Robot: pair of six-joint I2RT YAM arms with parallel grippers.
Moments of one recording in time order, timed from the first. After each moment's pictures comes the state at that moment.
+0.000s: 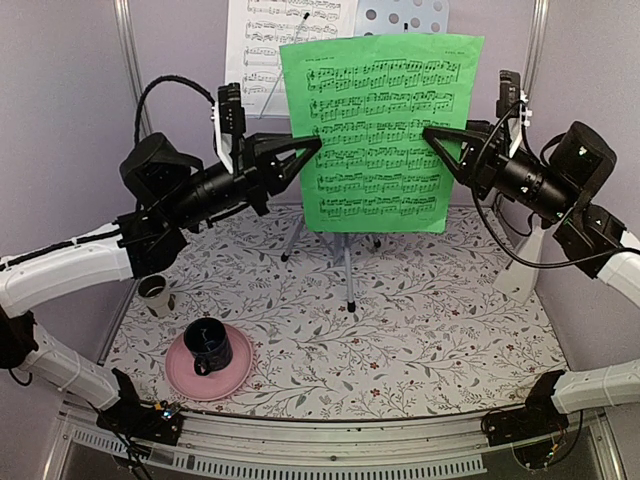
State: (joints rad) left arm -0.91 1.32 1.13 0.61 0.43 -0.08; right arm 0.72 1.04 1.16 0.18 -0.41 0.14
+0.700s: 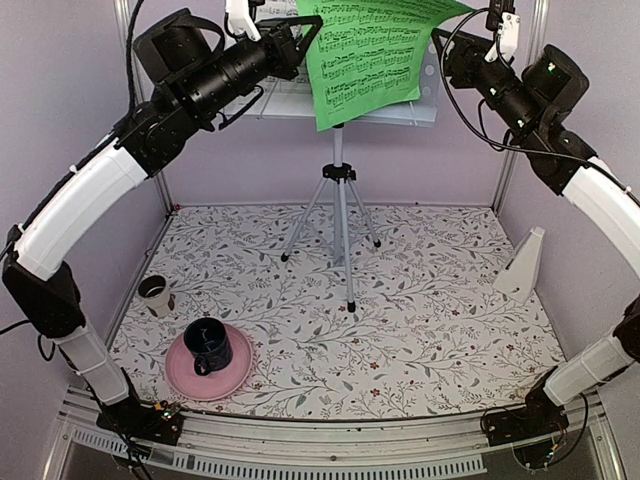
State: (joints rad) left arm -0.89 1.68 2.05 0.03 -0.02 -0.05; right arm 0.58 1.41 1.66 0.20 0.07 0.02
